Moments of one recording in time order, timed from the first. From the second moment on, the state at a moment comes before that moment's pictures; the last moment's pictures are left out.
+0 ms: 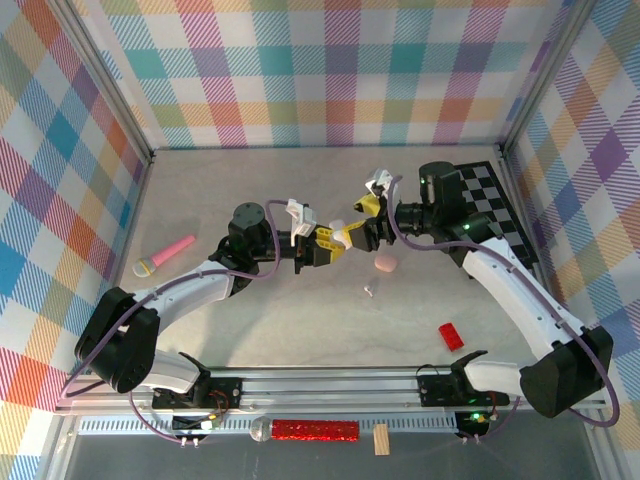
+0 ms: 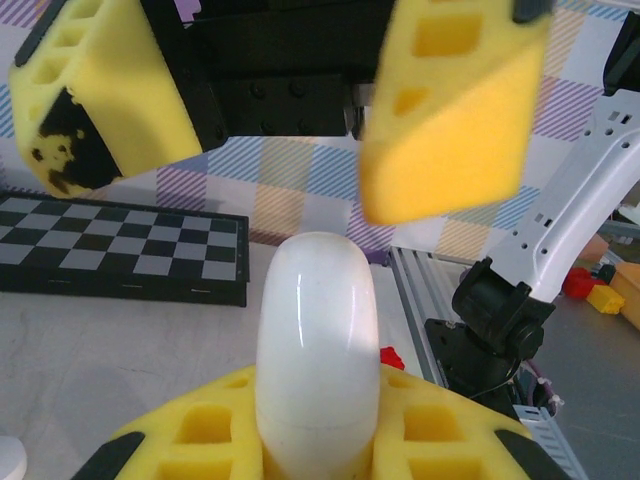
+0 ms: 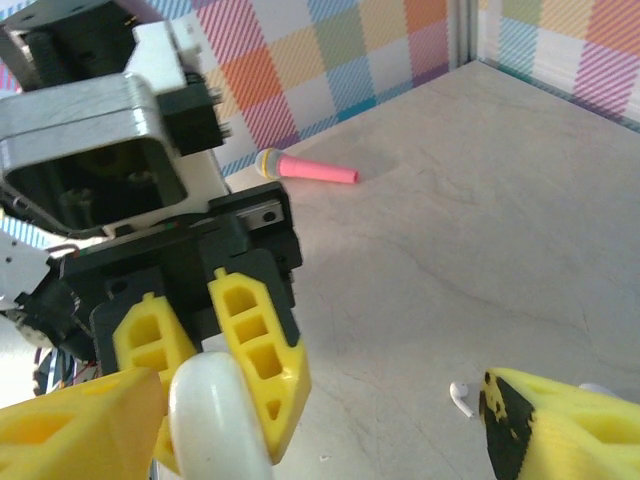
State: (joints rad) left arm -0.57 1.40 0.78 0.58 0.98 -0.13; right arm 0.46 1.24 1.17 -0.44 -0.79 -0.14
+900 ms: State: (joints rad) left arm -0.55 1.36 0.74 0.61 0.93 -0.08; right arm 0.48 1.21 1.08 -0.23 -0.51 0.05
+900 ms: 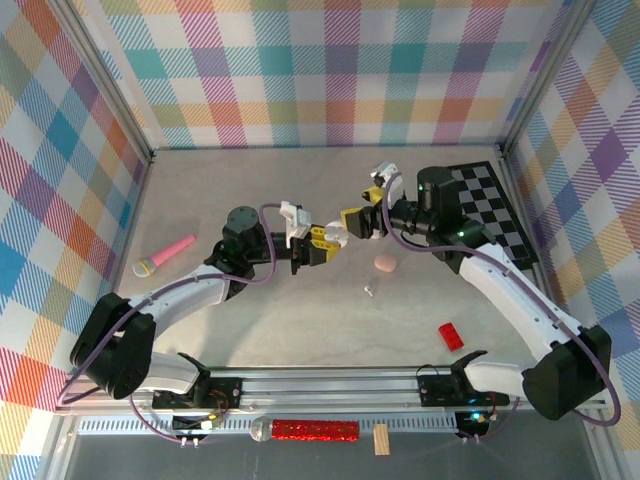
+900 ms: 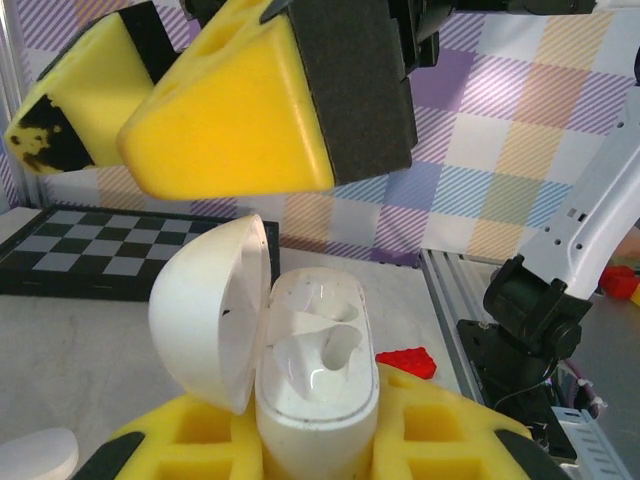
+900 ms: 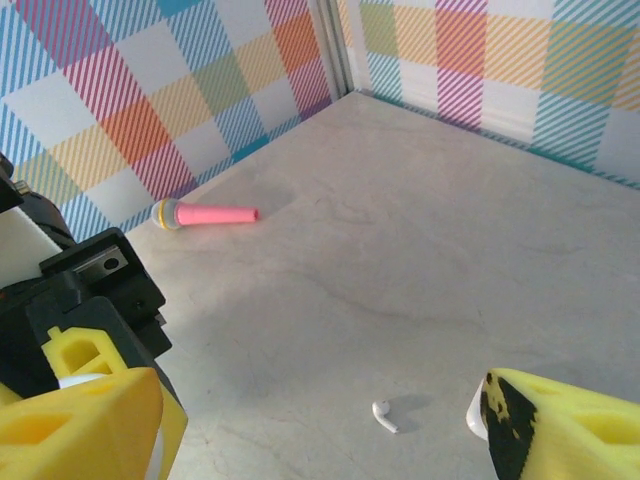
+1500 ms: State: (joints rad) left arm -0.47 1.29 0.60 0.69 0.88 -0.07; right arm 0.44 1.41 0.96 -0.57 -0.26 0.38
